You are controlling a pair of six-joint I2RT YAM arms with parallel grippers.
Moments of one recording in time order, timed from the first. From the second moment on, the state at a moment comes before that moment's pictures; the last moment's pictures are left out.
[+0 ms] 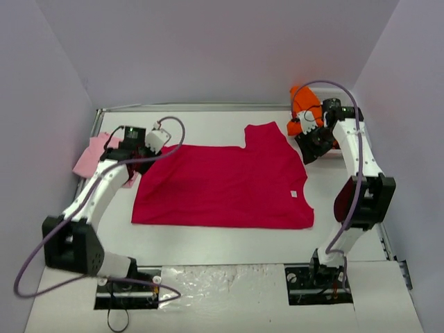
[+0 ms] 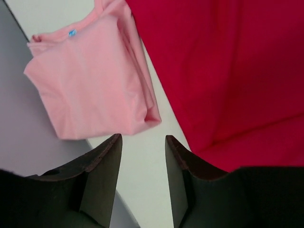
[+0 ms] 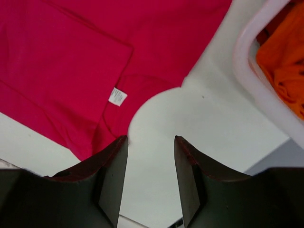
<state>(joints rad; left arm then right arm) -0.20 1.31 1.11 -0.66 -0.15 0.57 -0.05 1.75 1.66 -1.20 -0.23 -0.66</state>
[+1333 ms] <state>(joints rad) 0.10 2.07 1.62 -0.67 -0.01 0.45 -0.05 1.96 1.62 -1.10 -0.27 -0.61</state>
